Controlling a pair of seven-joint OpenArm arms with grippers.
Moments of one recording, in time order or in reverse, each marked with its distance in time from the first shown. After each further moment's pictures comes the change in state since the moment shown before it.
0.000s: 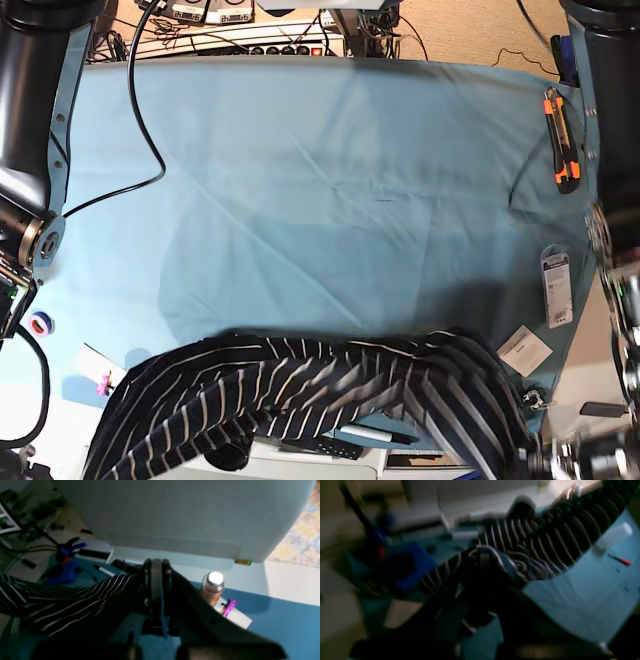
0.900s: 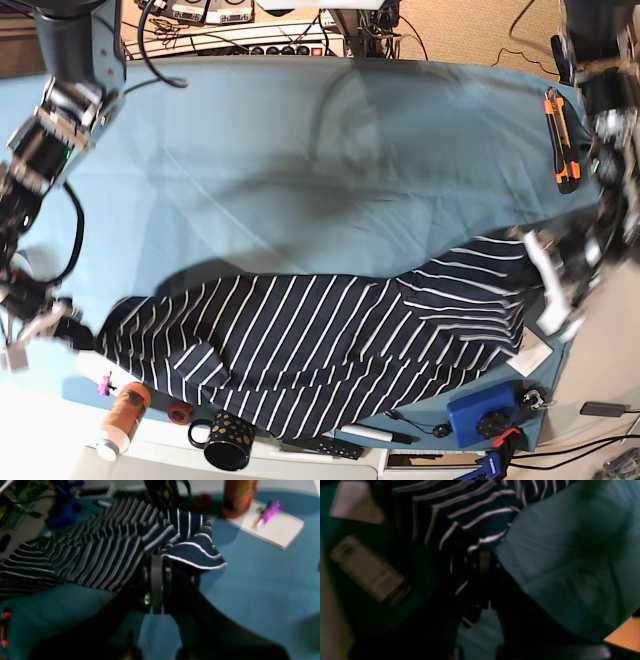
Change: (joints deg) left arm 52.4 -2.1 -12.4 44.2 5.9 0.0 -3.7; right arm -43.0 -1.0 26.6 26.2 13.4 6.8 -10.4
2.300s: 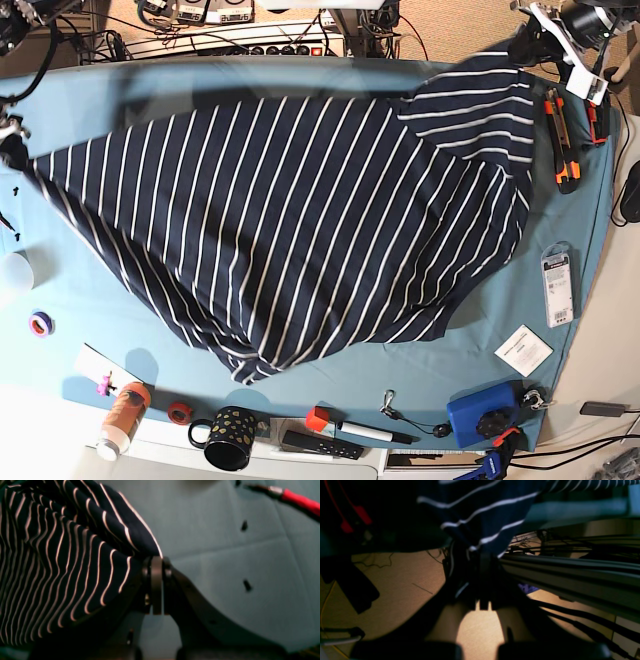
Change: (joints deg) left arm 55.1 16.0 -29.1 25.9 -18.9 -3.0 5.7; right arm -42.1 -0.2 34.9 14.3 7.6 3.3 0.3
